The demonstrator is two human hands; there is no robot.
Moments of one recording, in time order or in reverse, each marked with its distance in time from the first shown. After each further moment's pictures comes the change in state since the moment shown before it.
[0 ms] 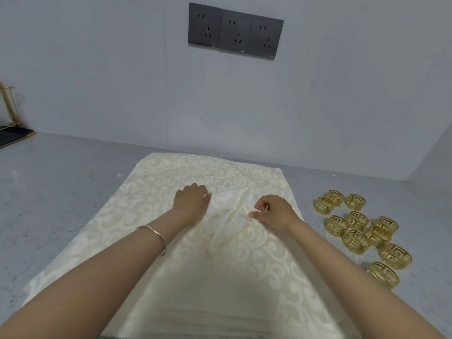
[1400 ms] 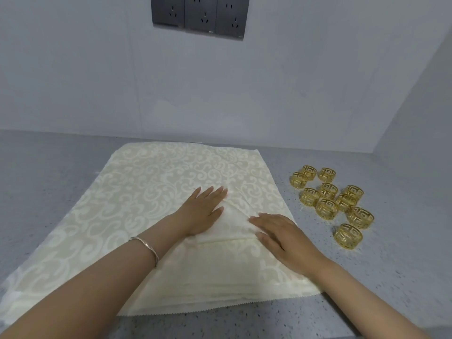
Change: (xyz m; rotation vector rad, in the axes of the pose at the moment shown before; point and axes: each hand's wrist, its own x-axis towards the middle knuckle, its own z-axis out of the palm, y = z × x) left_hand -0.038 0.031 0.040 0.088 -0.215 0.517; right_hand -0.141 0.035 -0.002 -0.206 0.037 -0.350
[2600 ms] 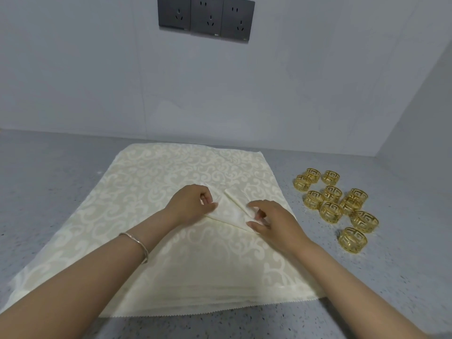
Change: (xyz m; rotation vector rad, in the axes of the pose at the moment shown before) left_hand -0.009 -0.017 -0.023 -0.435 0.296 -0.212; right_hand 0.044 -0.020 -0.005 0.071 0.032 0.211
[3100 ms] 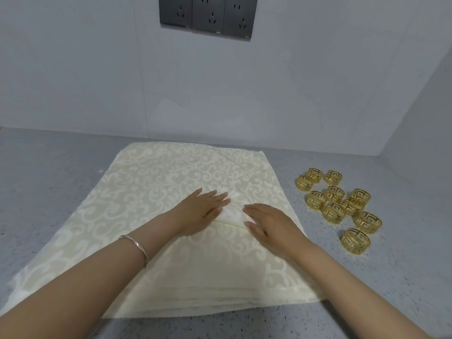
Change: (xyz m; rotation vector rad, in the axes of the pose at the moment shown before) left_hand -0.003 -0.011 0.013 0.349 -0.301 0.323; right_hand 0.002 -0.001 0.007 -0.203 -0.107 -0.165
